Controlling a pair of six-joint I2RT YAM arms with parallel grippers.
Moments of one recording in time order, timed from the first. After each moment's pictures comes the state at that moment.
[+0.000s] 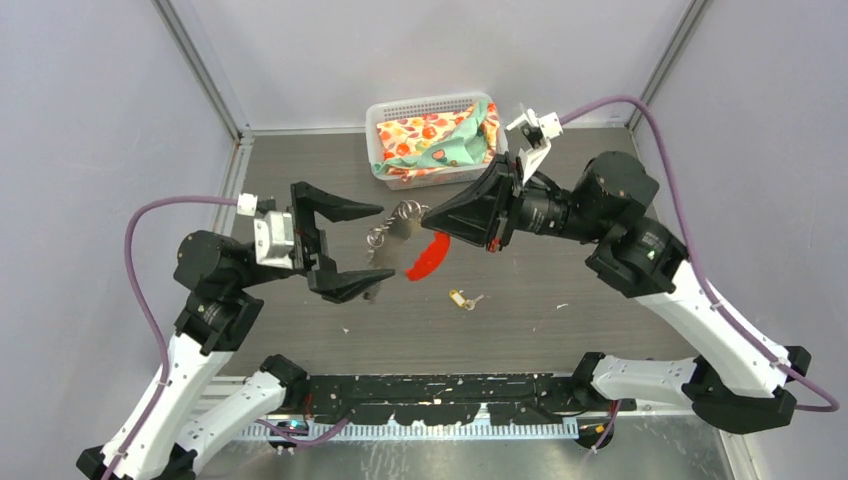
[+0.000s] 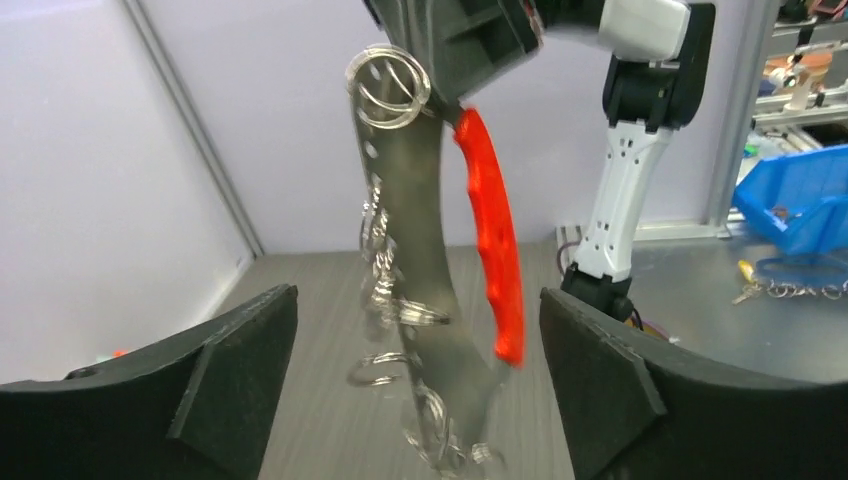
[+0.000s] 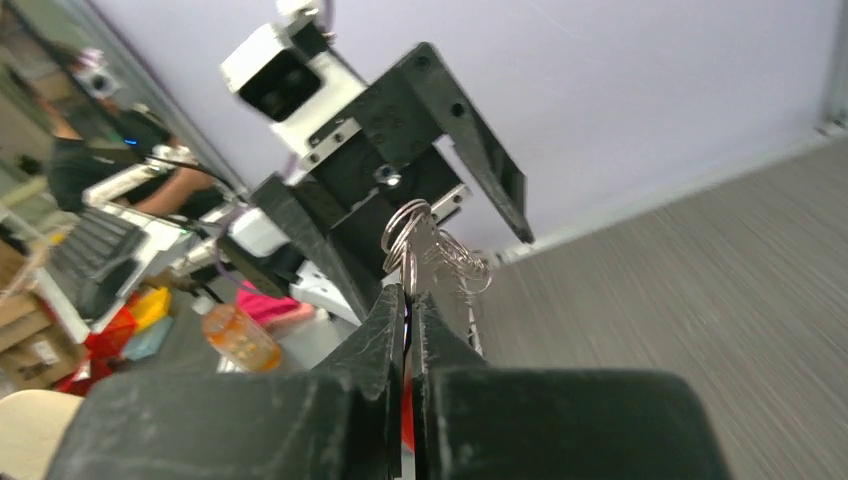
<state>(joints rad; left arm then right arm) -0.55 0.72 1.06 0.13 0.85 -0.16 0.91 1.08 1.46 -0.12 -0.52 0.52</state>
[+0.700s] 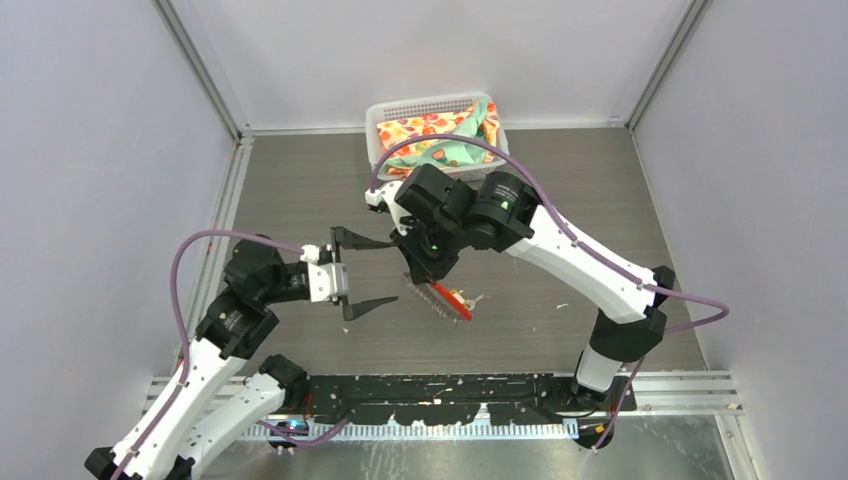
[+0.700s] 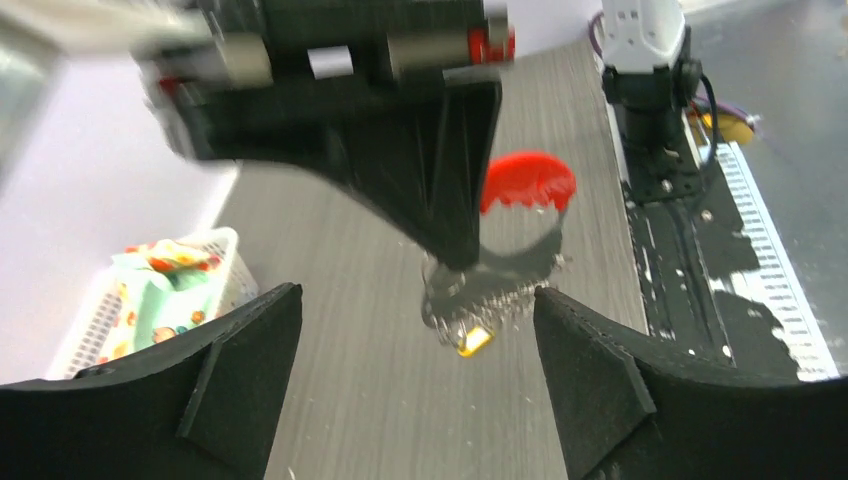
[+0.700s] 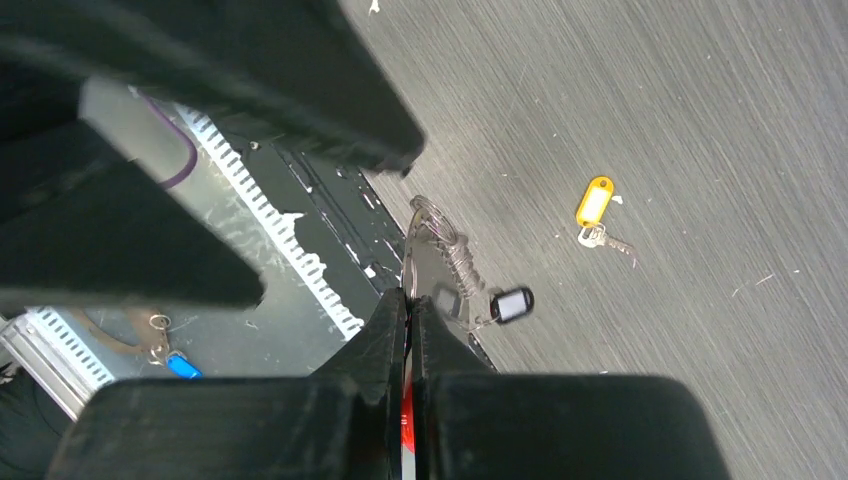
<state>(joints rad) -0.55 0.63 0.83 -0.19 0.87 0.42 1.11 1.72 2.12 -1.38 -0.07 0.22</state>
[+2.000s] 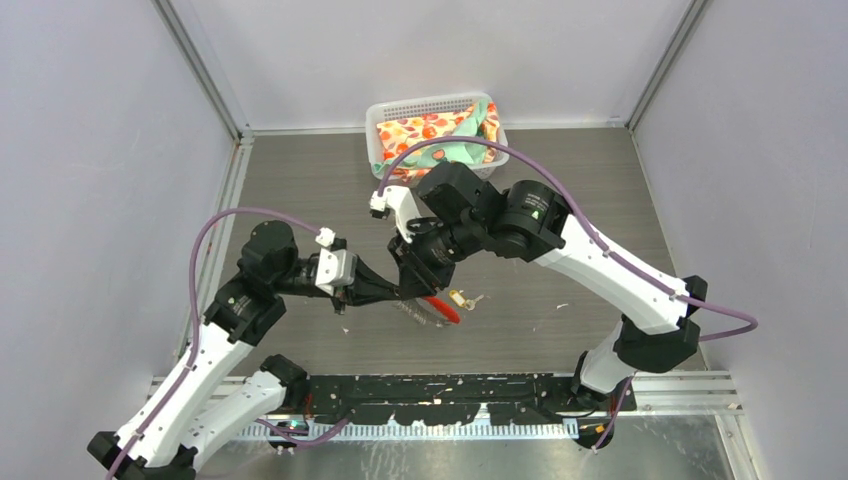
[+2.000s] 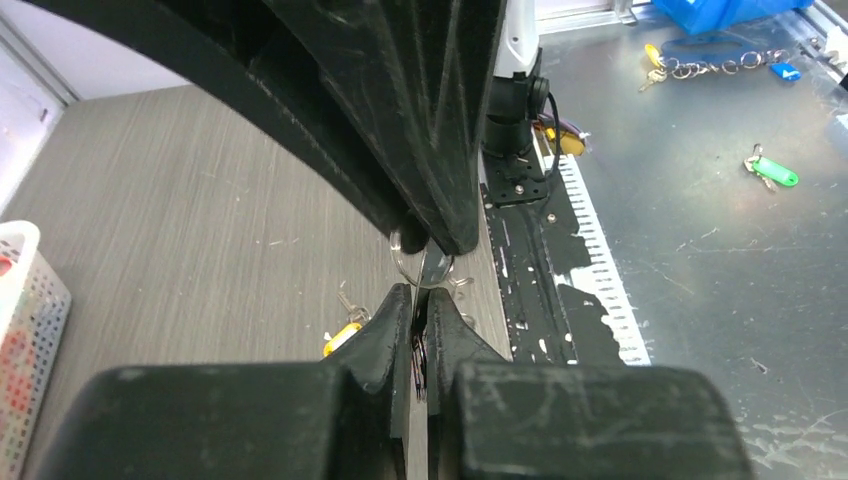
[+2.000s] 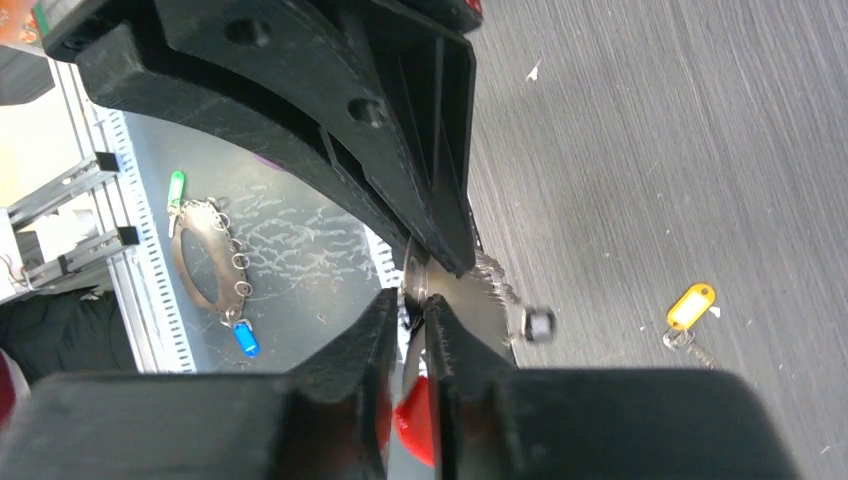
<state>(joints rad) -0.55 0.72 0.87 -0.33 1.07 0.31 1.12 1.58 2.00 -1.20 -0.35 0.13</state>
